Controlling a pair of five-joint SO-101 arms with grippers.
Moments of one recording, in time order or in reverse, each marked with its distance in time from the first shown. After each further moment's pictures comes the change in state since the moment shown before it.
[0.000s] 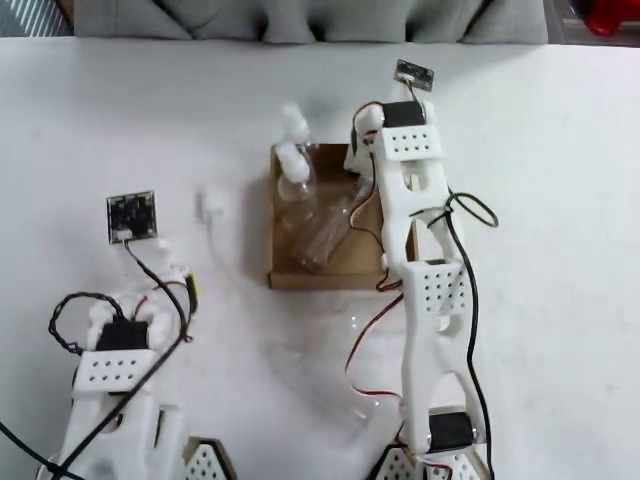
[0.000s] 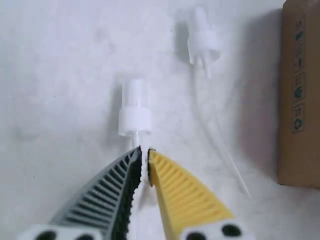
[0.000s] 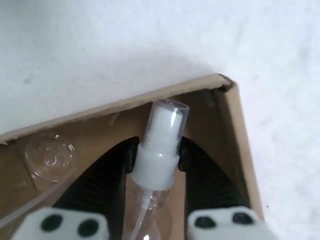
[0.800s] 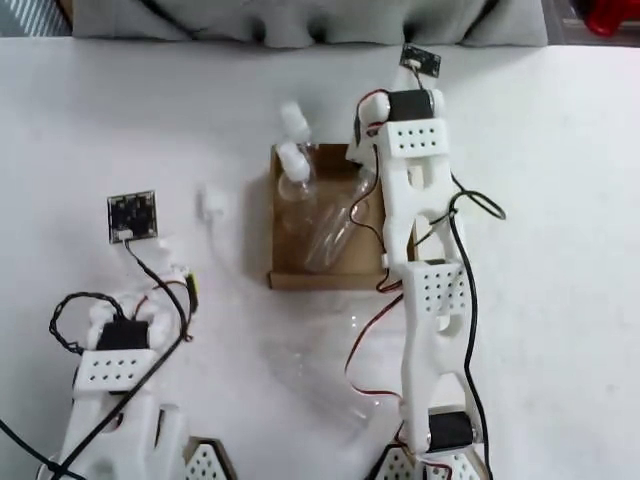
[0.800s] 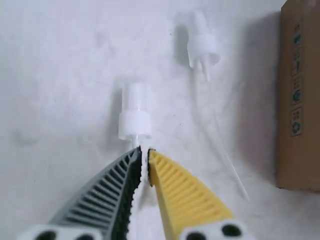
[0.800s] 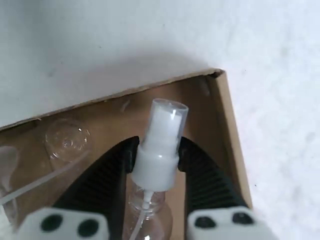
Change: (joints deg) left arm 0.0 0.0 0.0 -0.9 -0.2; right arm 0.0 -0.2 -10.4 9.1 0.8
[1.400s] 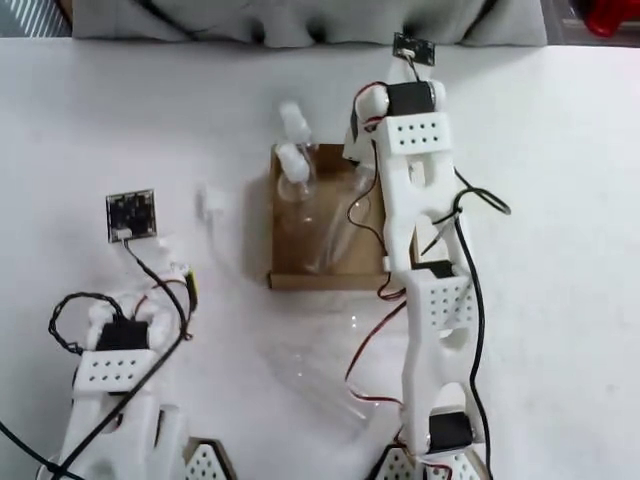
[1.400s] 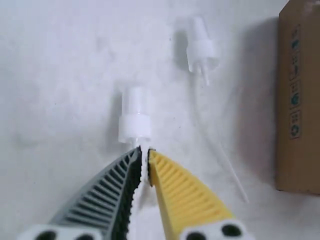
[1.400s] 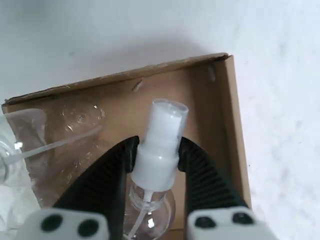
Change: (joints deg) left arm 0.0 0.0 0.0 -0.5 0.0; right arm -1.3 -10.9 10.0 0.4 2.7
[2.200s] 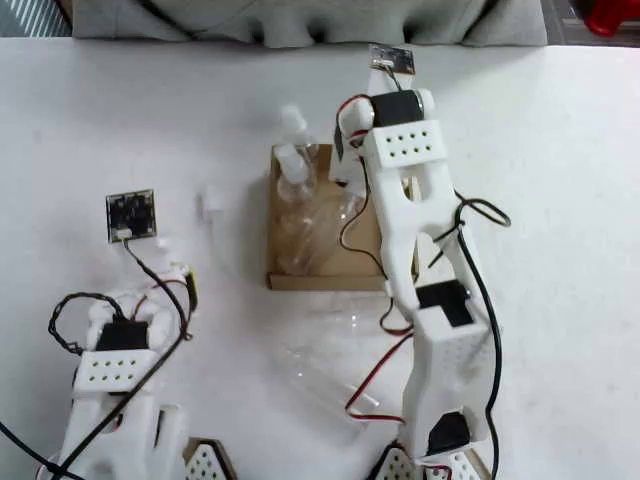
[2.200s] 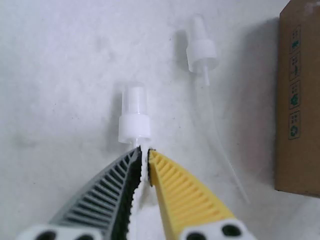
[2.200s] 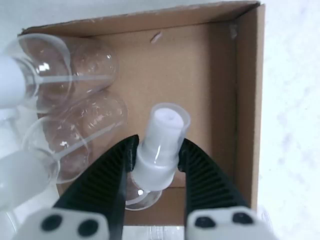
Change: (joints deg) left arm 0.0 0.0 0.0 0.0 0.0; right arm -4.4 -18.9 25.7 -3.7 2.3
